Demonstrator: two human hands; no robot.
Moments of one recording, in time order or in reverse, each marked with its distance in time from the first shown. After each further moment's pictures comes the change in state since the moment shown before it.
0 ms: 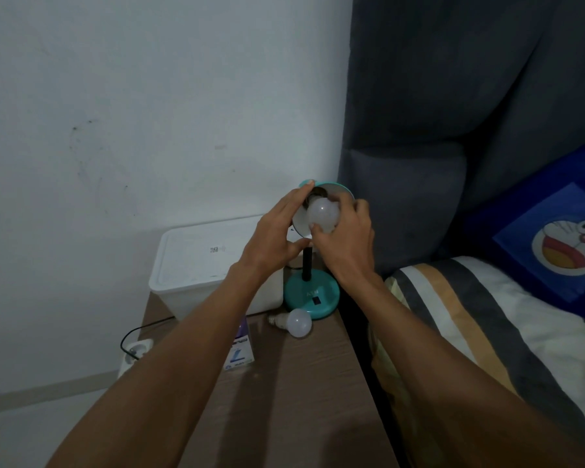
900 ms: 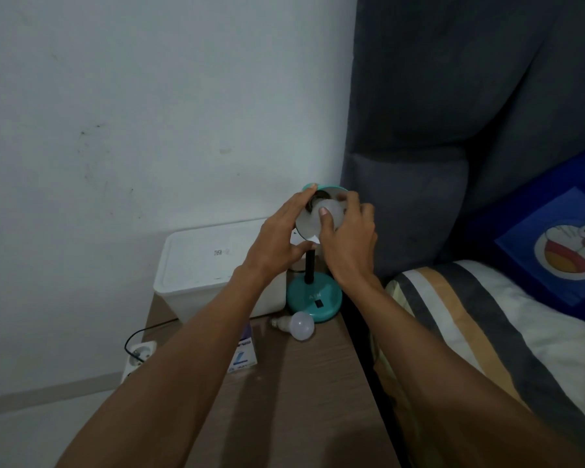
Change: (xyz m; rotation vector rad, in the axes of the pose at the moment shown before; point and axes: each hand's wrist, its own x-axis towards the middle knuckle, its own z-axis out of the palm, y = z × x) left_hand 0.000 0.001 -0.001 -0.007 -0.013 -0.018; right_hand 0.001 -0.008 0.004 0.052 0.096 0.062
